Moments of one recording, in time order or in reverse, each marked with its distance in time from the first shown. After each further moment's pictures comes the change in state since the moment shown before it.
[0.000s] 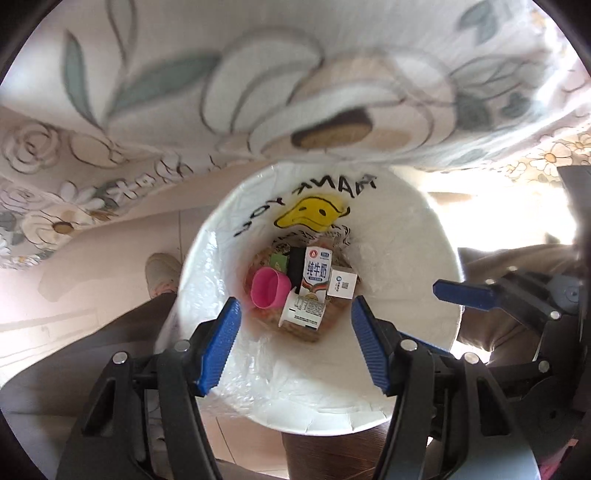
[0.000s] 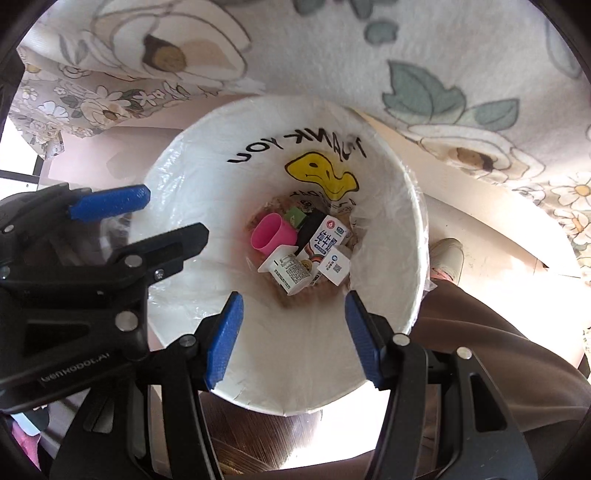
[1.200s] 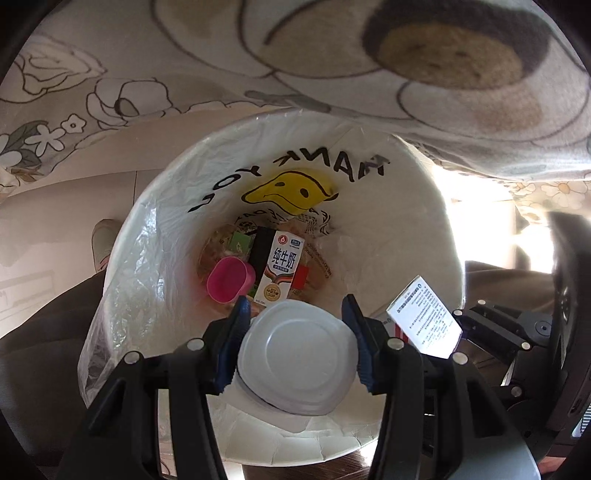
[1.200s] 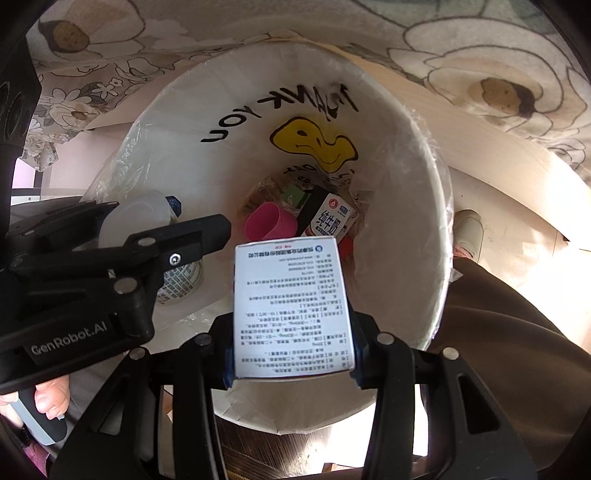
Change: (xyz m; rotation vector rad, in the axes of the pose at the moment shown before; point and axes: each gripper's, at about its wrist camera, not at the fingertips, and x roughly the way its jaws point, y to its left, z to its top) left arm 0.071 0.011 0.008 -0.143 0.134 -0.198; right arm 0.056 -0.016 0.003 0.080 0.096 0.039
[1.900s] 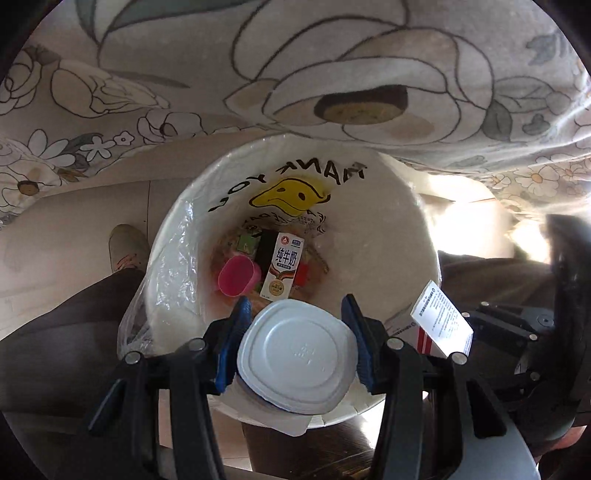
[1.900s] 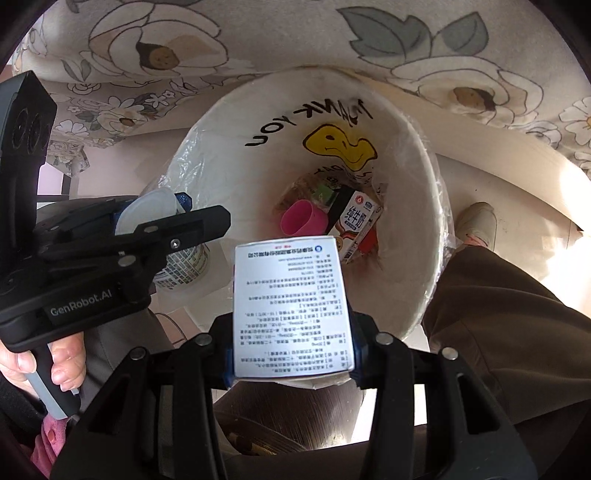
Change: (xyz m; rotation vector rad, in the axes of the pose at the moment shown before) left arm -0.038 -0.004 -0.016 0.025 -0.043 0.005; right arm -0.038 0.005 -0.023 0.016 -0.031 0.119
